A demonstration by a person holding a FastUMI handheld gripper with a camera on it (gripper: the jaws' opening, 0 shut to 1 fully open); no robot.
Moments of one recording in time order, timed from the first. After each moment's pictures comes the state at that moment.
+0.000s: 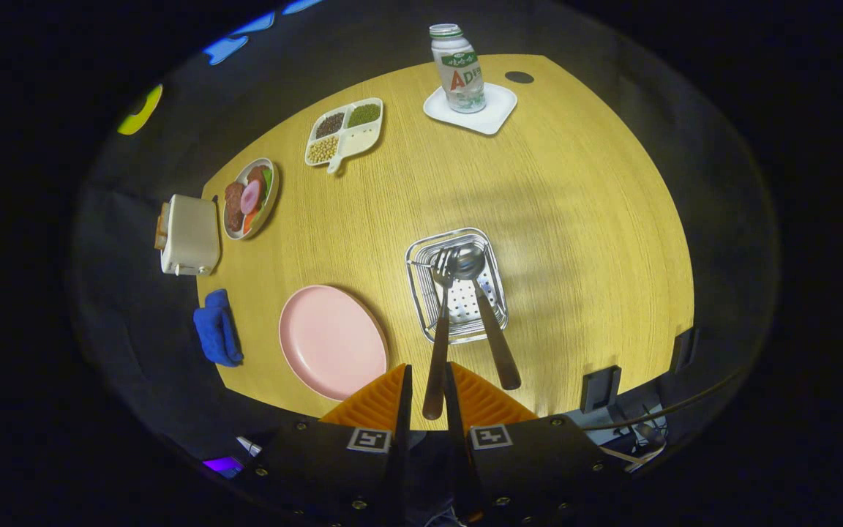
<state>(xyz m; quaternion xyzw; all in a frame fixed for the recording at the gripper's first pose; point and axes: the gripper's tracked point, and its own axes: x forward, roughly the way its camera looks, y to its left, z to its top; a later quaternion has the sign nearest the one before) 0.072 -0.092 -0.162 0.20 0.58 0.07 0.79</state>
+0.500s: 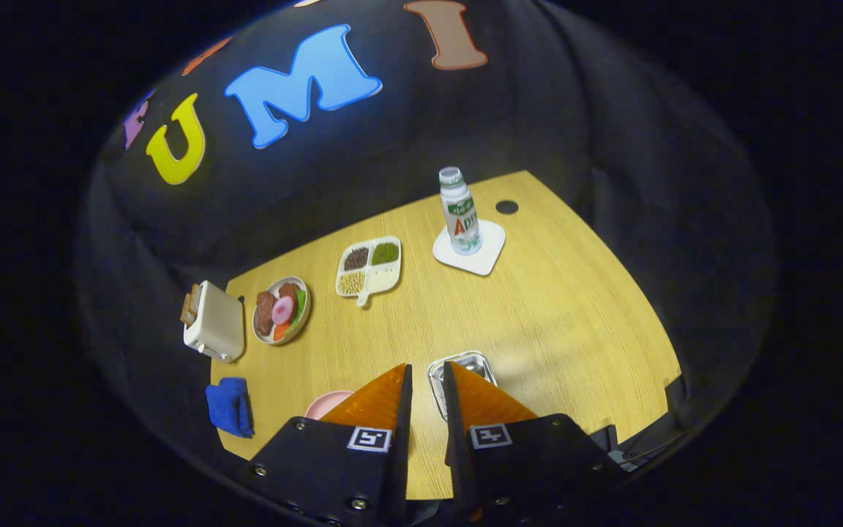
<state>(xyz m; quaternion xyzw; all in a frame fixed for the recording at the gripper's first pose) 0.122 -0.110 -0.063 0.21 0.30 0.01 0.93</state>
